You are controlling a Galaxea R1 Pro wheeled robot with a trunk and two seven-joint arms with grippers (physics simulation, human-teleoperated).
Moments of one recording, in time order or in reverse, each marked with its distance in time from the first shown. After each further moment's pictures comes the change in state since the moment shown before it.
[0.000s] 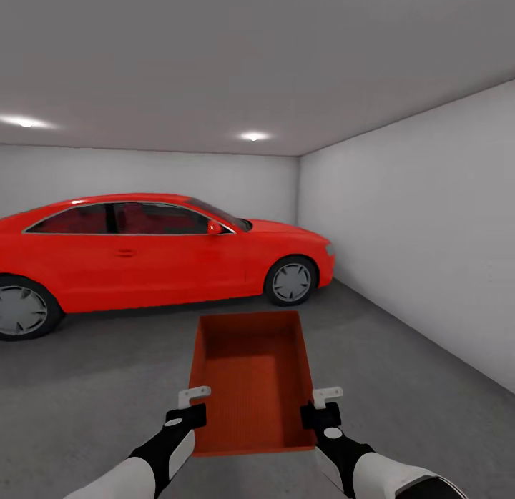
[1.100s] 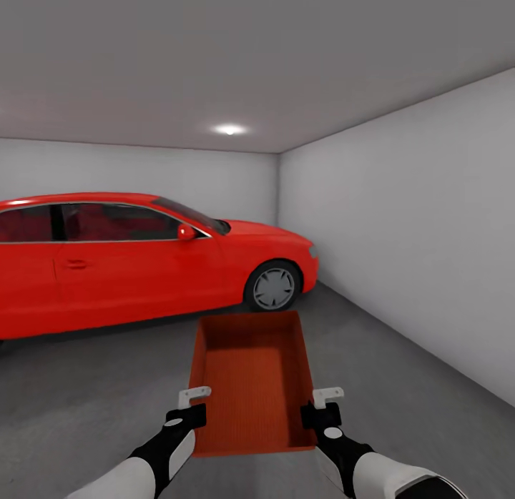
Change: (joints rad) left arm 0.000 -0.001 0.004 0.001 -0.004 0.000 0.000; right arm -0.001 0.000 0.004 0.001 -0.005 0.000 0.001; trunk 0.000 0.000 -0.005
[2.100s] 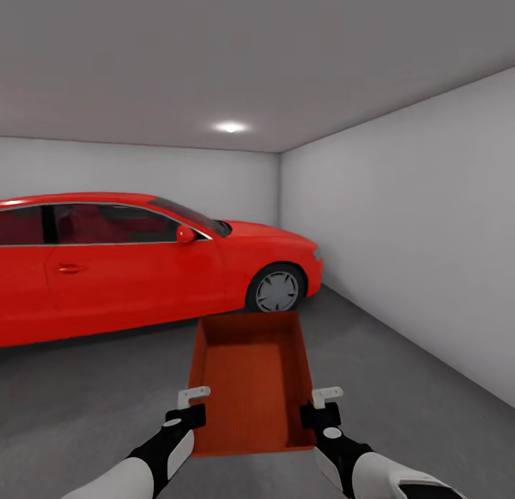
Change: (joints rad) left arm 0.001 0.010 -0.052 -0.001 0.060 -0.002 -0.003; right arm 0.000 0.005 -0.344 0.001 0.352 -0.001 -0.001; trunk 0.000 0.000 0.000
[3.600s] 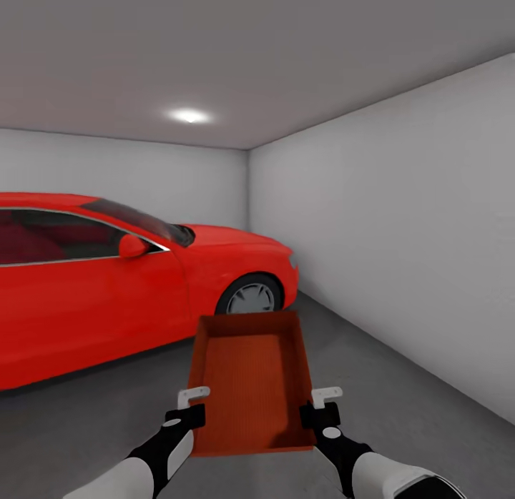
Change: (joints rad) left arm -0.001 -0.002 0.033 0.003 -0.034 -0.001 -0.003; right arm 0.000 0.000 0.361 -0.002 -0.358 0.004 -0.008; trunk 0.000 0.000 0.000
